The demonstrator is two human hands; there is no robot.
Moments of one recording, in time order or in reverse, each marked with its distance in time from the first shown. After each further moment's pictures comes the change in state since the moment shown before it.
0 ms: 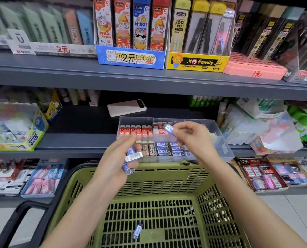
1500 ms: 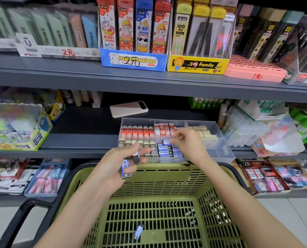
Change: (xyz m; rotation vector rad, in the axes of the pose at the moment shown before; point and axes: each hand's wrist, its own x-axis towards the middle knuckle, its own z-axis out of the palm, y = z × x) left_hand -0.002 0.004 -0.012 -0.018 -0.119 -0.139; right_hand 0.024 0.036 0.010 -0.543 -0.018 -0.158
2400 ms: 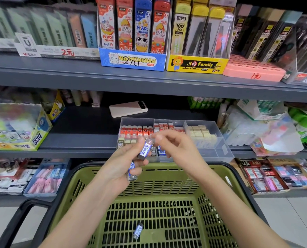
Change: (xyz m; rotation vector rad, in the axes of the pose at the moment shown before) left_hand 0.000 -0.009 0.011 0.104 -0.015 0.040; right_hand -0.048 -0.054 -0.012 0.631 -0.182 -0.154
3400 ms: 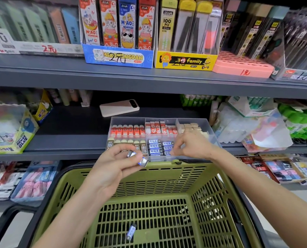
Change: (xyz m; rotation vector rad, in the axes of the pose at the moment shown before) left_hand -0.001 -0.008 -0.004 0.031 0.019 0.108; right_hand 0.028 0.042 -0.076 -0.989 -0.316 0.142
